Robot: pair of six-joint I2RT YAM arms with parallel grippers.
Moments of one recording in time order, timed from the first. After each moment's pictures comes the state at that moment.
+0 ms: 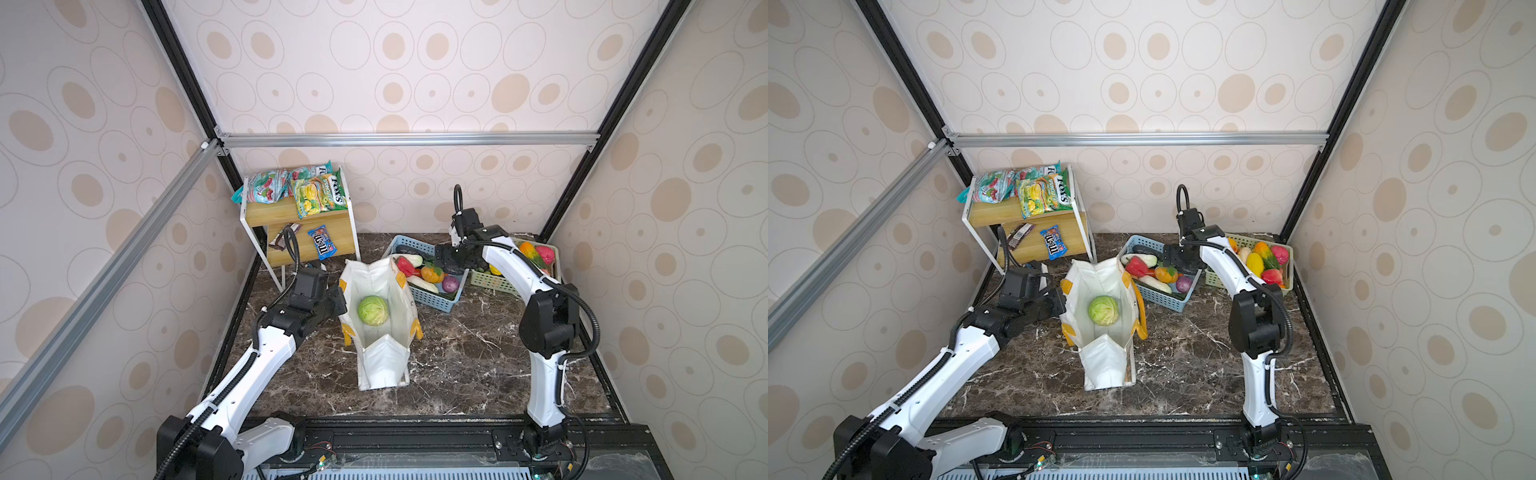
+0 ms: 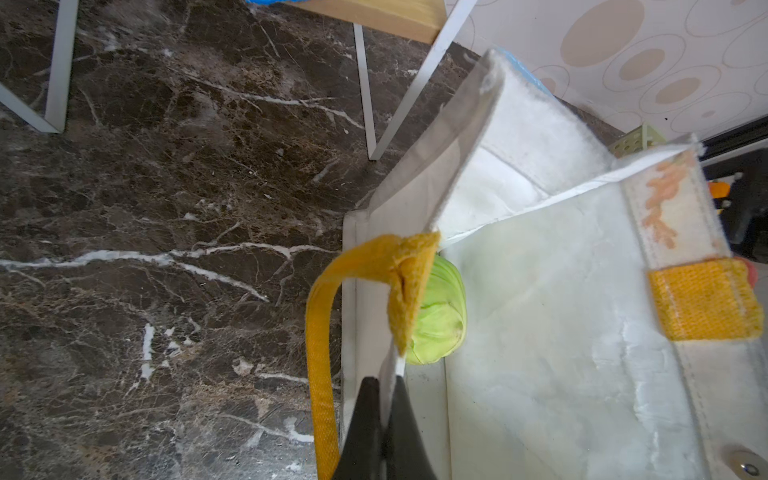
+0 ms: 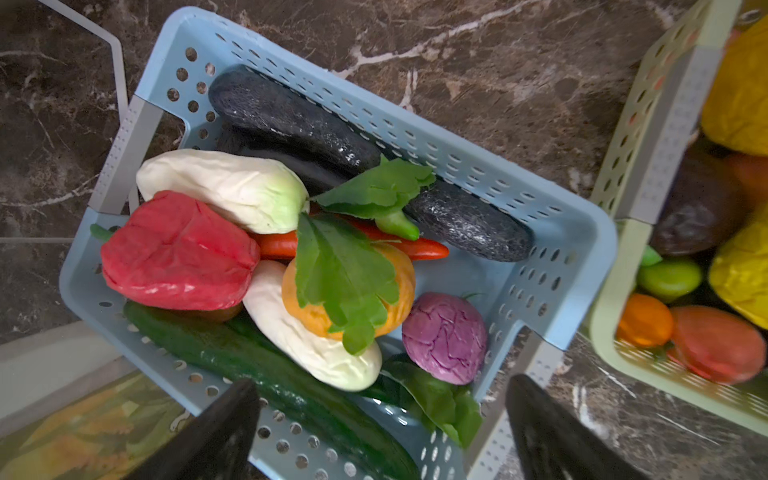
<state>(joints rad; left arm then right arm) -0.30 1.14 0.94 -0.56 -0.02 -0.57 0.33 2.10 1.96 -0.91 -0.05 0.30</state>
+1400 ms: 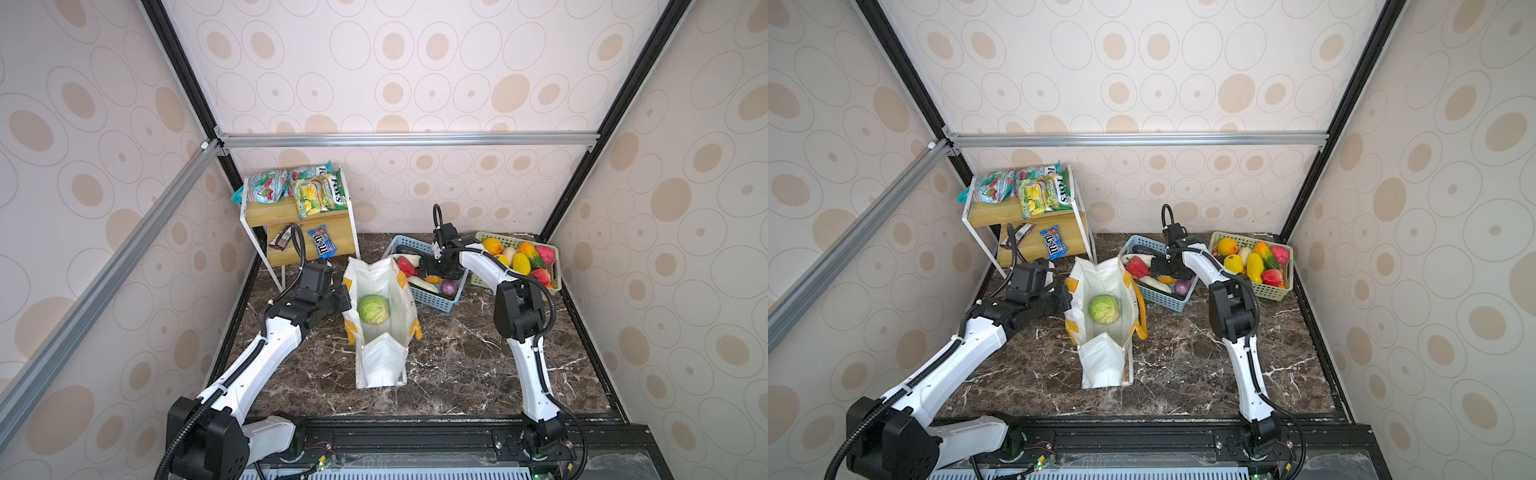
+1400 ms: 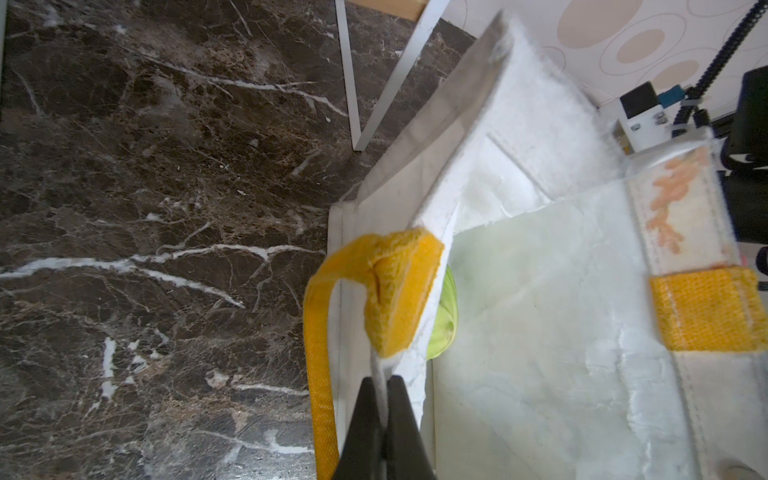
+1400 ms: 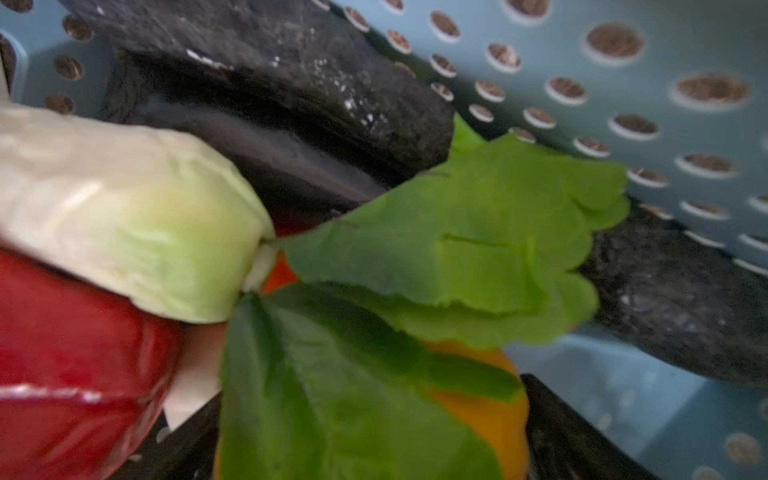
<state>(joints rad) -0.30 1.21 0.98 -0.54 0.03 -0.57 0.36 2.38 2.09 -0.86 -0.13 0.33</state>
